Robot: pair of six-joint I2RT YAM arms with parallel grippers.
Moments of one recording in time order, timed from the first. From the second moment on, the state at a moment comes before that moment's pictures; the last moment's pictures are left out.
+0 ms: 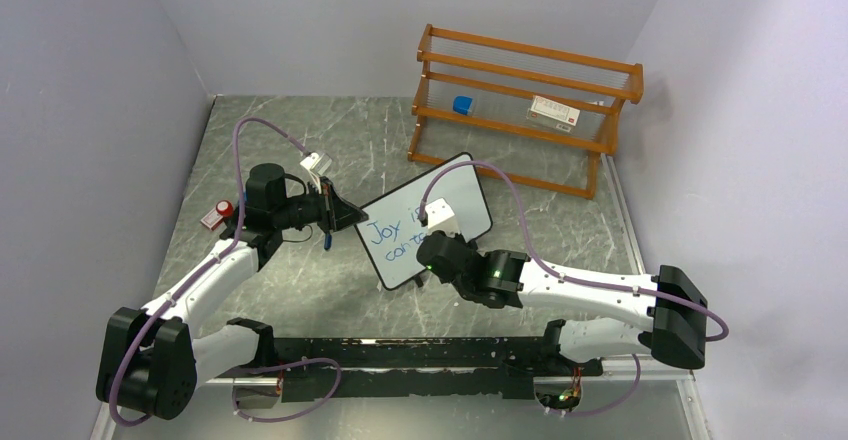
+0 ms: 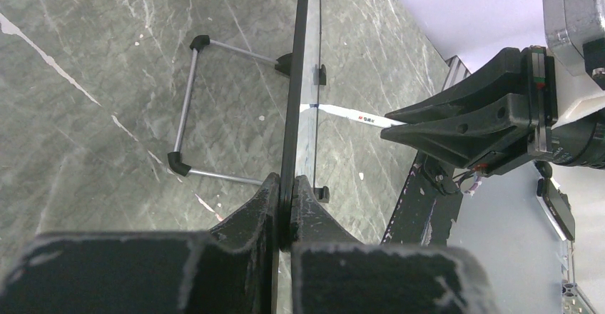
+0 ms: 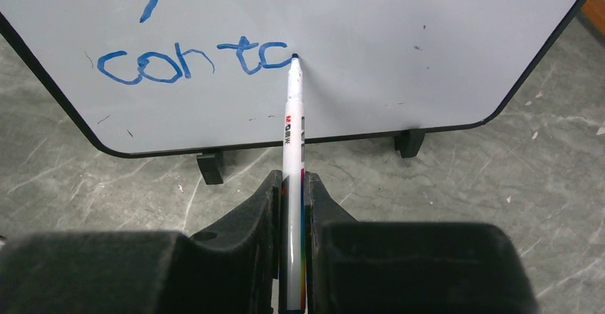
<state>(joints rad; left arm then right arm) -0.25 1.10 0.58 0.14 0.83 -0.32 1.19 1.20 0.79 -0.44 0.62 0.39</state>
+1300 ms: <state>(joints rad) -0.25 1.10 0.58 0.14 0.83 -0.32 1.19 1.16 0.78 -0.41 0.61 0.39</state>
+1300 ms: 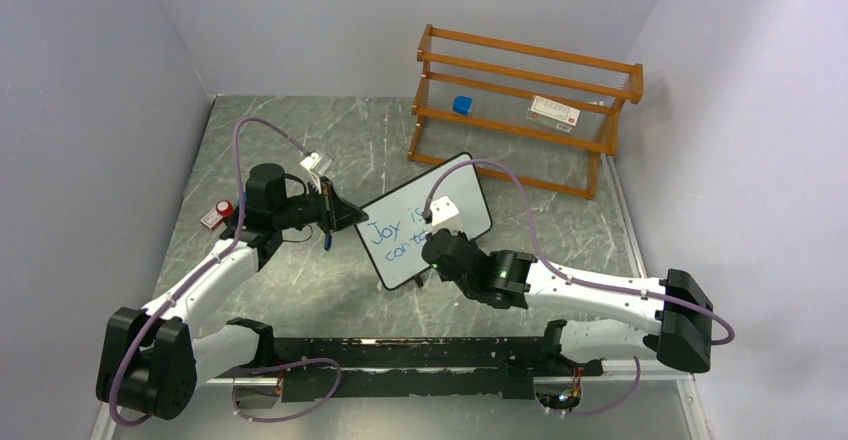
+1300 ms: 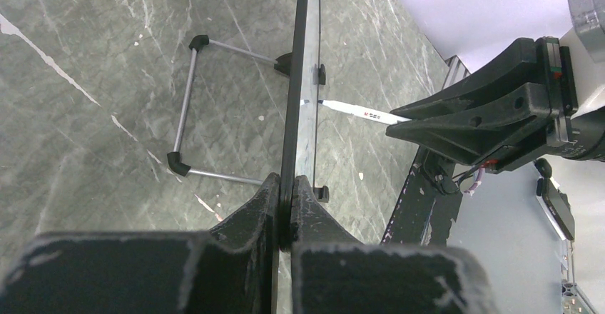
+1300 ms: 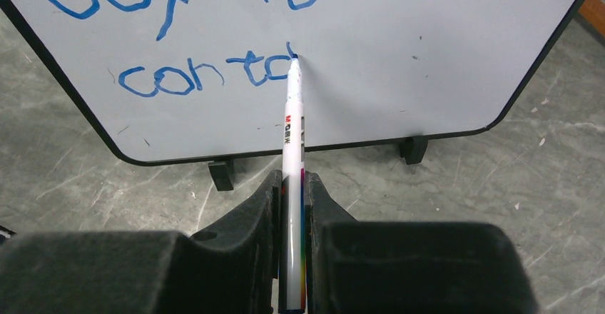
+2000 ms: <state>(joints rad) -0.25 1.10 0.58 0.14 0.83 -0.32 1.17 1.18 0.78 -0.41 0.60 0.40</state>
